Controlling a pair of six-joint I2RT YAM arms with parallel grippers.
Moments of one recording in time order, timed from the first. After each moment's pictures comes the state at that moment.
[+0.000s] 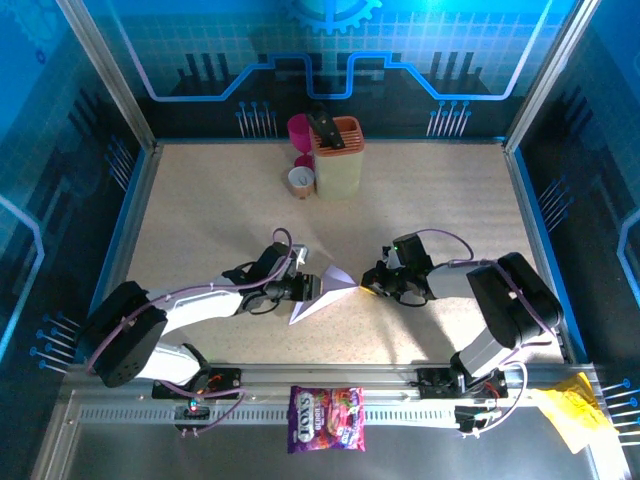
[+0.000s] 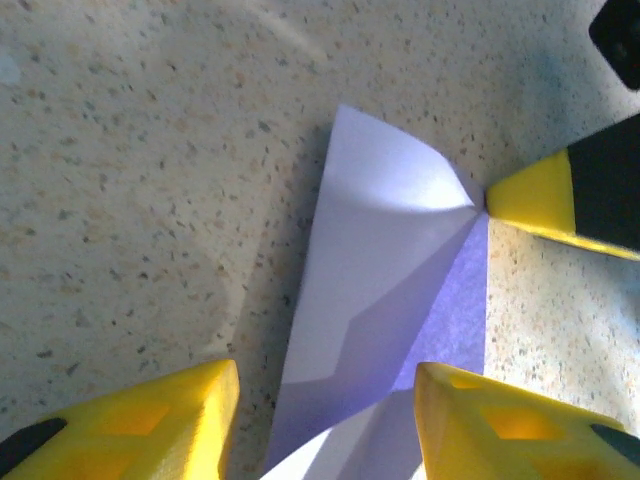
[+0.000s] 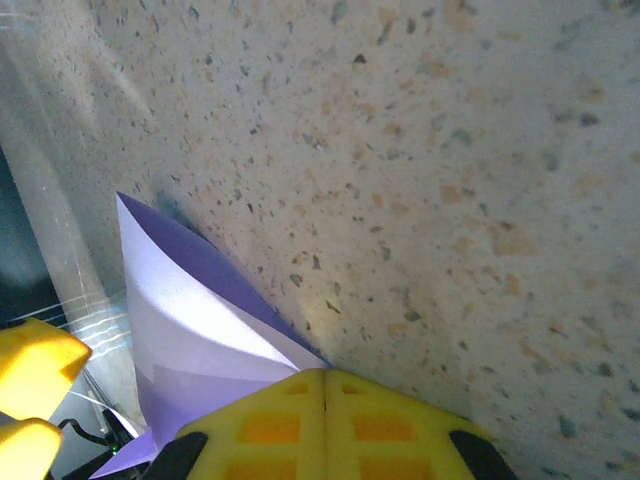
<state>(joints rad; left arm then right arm) -0.69 1.39 0.57 -0.03 0.16 -0.63 0.41 1.60 0.51 0.14 -0.55 0.90</state>
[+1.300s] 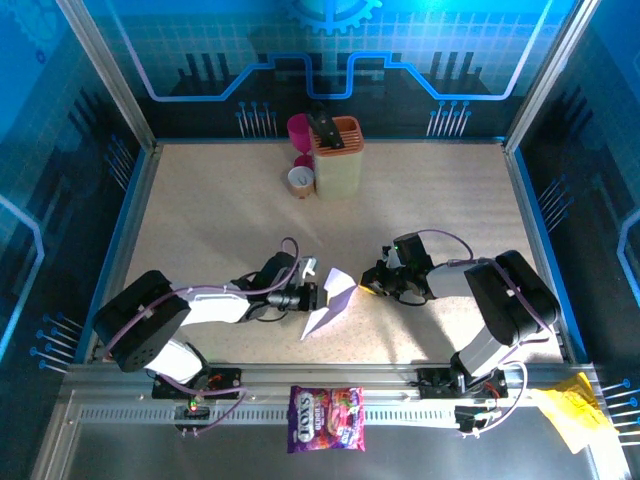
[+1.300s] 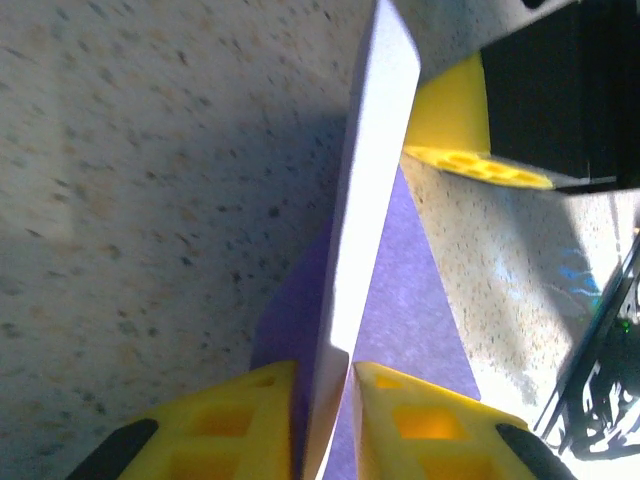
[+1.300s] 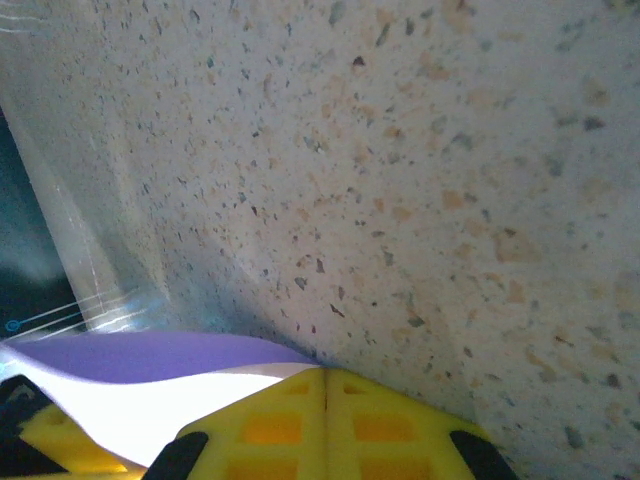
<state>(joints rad) -0.74 1.50 0.49 0.26 0.36 -0.75 0.41 1.64 0.51 0.18 -0.58 0.93</state>
